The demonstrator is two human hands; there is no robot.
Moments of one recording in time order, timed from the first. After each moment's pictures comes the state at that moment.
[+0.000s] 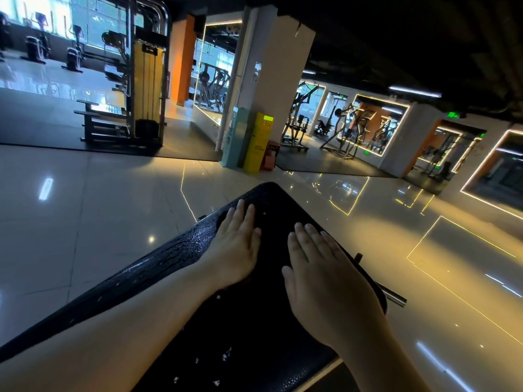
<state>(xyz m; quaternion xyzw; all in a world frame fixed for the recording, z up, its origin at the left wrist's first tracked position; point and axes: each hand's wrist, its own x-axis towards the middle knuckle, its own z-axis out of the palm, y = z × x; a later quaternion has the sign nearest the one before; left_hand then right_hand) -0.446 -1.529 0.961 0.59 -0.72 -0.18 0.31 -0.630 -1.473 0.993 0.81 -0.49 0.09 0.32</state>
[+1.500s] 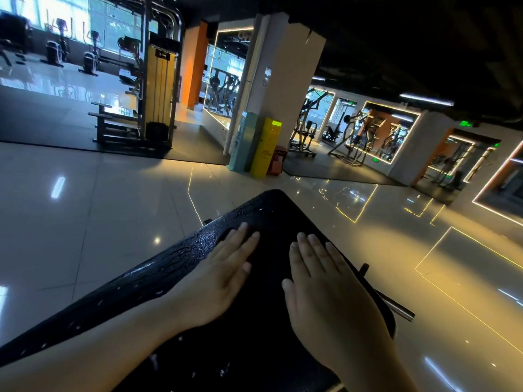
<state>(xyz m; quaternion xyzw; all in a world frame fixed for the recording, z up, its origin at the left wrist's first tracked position) -0.410 -1.501 0.928 0.48 -0.79 -0.17 0.35 -0.629 -1.476 0.989 0.81 -0.48 0.10 0.32</state>
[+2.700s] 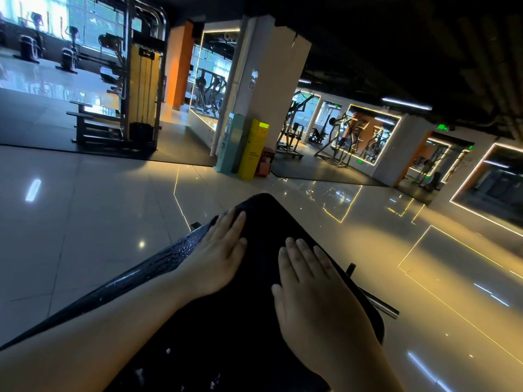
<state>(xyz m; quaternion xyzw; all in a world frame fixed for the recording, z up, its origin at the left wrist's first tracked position) -0.422 -1.544 0.954 0.55 -0.75 -0.17 0.34 -0.625 -1.476 0.988 0.81 -0.50 0.08 0.30</state>
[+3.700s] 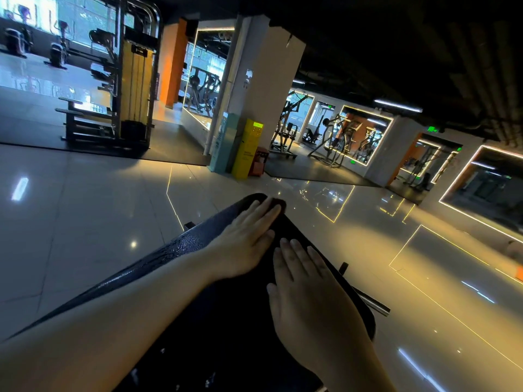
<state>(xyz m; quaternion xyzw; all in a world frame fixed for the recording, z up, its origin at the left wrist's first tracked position) -0.453 -1.560 0.990 0.46 -0.81 -0.16 0.33 -0.620 -1.469 0.996 0.81 -0.50 0.09 0.29</state>
